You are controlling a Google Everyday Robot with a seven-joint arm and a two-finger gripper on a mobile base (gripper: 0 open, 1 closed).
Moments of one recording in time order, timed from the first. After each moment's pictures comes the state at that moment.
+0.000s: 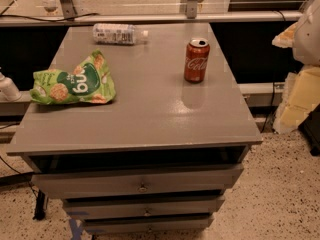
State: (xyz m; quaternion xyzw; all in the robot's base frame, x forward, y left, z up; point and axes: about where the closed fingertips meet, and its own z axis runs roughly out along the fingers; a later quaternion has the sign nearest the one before) arm 0.438 -0.217 0.976 -0.60 0.78 -0.03 0.16
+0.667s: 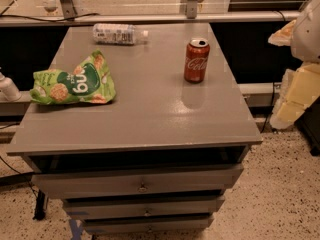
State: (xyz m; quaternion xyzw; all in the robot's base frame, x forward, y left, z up) arm 0.446 -0.214 0.976 -0.61 0.77 -0.02 0.18
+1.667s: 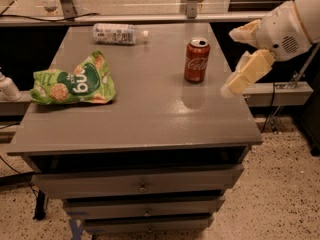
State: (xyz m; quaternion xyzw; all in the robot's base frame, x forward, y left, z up) arm 0.530 -0.153 0.957 -0.57 0.73 0.18 0.34
